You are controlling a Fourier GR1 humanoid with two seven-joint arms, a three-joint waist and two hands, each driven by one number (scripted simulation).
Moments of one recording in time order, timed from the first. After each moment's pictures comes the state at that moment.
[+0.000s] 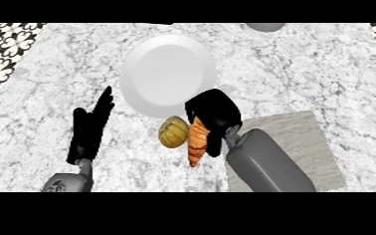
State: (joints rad) left arm -0.08 0.11 -0.07 -1.45 -0.07 0.13 0.22; right arm -0.54 -0.06 0.53 -1.33 0.92 0.35 0.28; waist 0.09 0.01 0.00
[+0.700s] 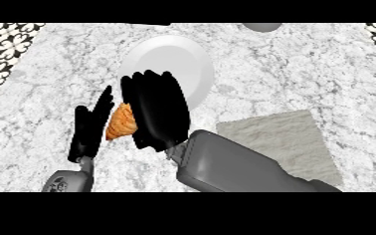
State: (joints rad) left arm -0.09 0.11 -0.06 -1.42 -0.08 0.13 0.22; right arm -0.90 0.00 0.80 -1.37 0.81 -0.24 0.78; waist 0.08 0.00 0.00
